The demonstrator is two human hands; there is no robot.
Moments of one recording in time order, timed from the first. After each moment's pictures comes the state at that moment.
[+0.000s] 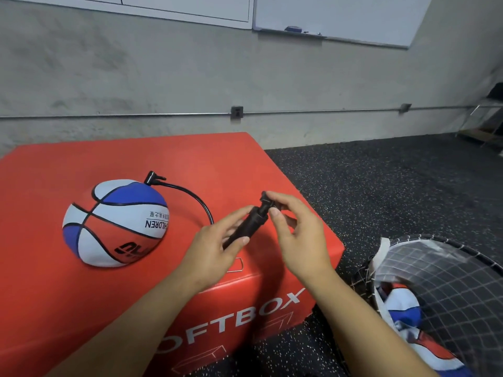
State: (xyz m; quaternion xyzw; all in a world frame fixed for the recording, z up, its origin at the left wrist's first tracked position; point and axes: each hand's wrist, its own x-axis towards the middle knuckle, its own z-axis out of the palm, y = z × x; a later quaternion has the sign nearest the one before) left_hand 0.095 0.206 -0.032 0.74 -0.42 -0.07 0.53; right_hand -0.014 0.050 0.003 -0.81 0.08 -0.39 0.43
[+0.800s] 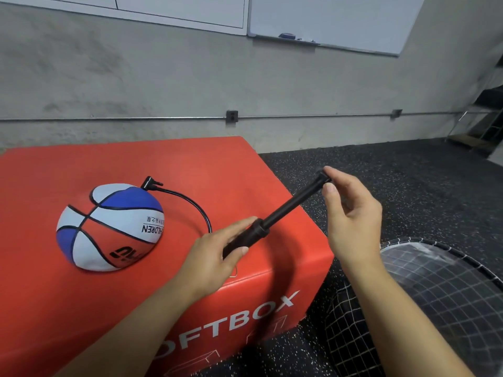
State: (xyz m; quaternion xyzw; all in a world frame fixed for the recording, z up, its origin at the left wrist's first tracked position) left_hand 0.087 0.205 -0.035 0.76 -0.45 -0.06 0.45; right_hand -0.057 0.011 0.057 -0.74 0.14 -0.51 0.41
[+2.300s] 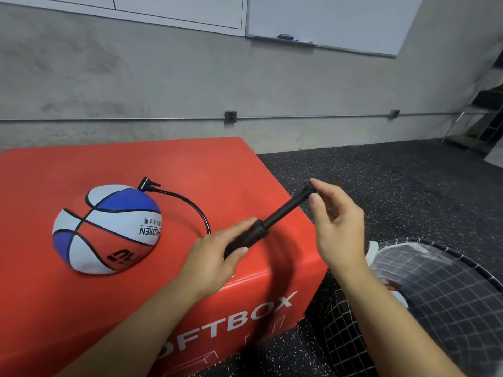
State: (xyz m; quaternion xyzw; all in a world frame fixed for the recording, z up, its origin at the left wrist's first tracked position) left_hand 0.086 0.200 -0.036 0.79 -0.45 -0.02 0.42; right_hand -0.047 0.005 0.034 -0.75 0.13 -0.48 0.44
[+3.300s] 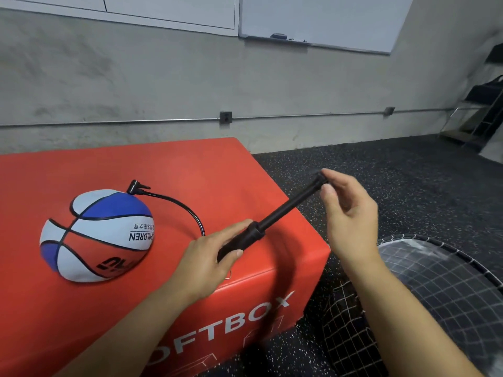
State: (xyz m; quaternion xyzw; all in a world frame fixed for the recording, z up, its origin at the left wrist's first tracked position) left_hand 0.086 0.201 -0.033 0.78 -0.46 -0.05 0.42; right_hand -0.058 -0.014 0.048 -0.73 0.14 -0.50 0.44
